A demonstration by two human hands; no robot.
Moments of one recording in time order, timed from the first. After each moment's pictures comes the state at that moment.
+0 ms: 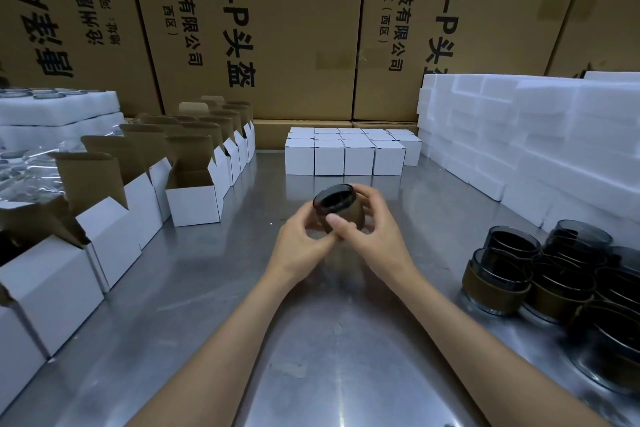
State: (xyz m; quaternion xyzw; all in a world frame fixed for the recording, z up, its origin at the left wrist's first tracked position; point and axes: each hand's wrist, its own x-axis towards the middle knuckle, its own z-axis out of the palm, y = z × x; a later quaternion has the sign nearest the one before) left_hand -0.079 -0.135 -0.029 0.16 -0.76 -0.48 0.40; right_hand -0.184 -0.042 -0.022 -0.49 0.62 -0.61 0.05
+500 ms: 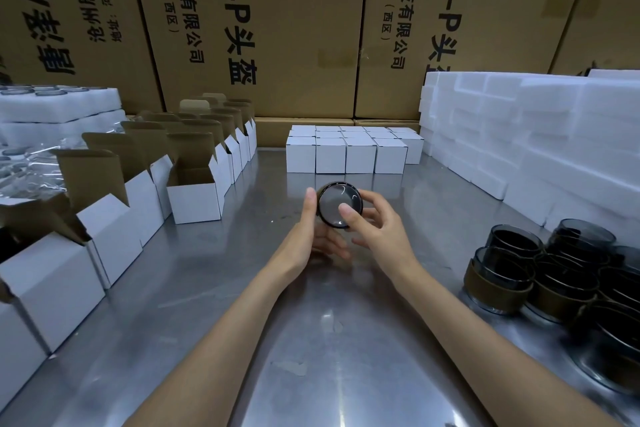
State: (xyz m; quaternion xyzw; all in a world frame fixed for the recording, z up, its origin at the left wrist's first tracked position) left_hand -0.088 -0.141 -0.027 0.19 -0.71 -0.63 0.24; right_hand -0.187 -0.041 -0.020 -0.43 0.60 -0.66 0.14
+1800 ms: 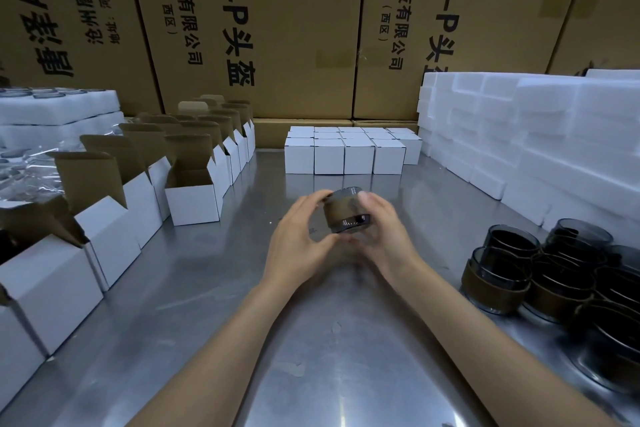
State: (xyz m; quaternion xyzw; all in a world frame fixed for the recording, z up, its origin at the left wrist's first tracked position) left_hand -0.079 -0.134 -0.031 0.16 -0.83 -0.26 0.47; right_hand -0.183 -0.037 -0.009 -0.26 0.48 -0.76 0.35
